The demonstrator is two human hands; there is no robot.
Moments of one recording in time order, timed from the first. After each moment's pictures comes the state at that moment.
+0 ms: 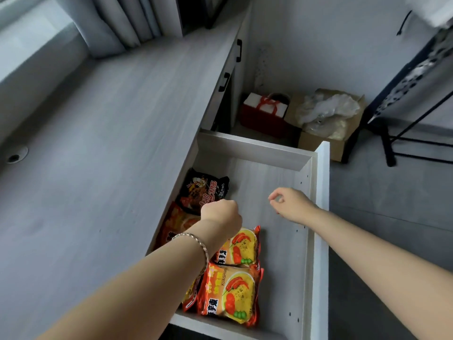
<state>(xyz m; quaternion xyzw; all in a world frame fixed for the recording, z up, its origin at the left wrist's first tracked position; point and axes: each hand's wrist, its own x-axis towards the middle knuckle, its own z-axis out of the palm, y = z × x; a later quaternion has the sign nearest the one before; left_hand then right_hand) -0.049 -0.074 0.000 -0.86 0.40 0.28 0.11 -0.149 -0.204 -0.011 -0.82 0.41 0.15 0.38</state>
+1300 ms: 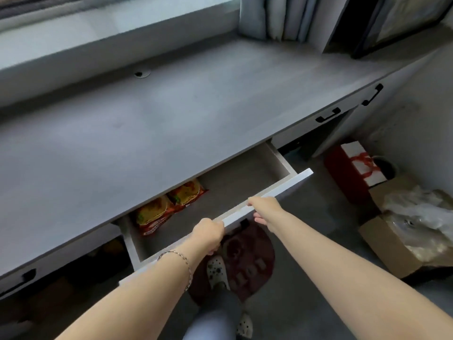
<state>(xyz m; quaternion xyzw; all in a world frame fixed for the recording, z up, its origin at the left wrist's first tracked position) -0.075 -0.080 -0.028 -0.78 -0.31 0.39 -0.37 -0.033 -0.214 -0.024 -0.70 0.37 0.30 0.53</state>
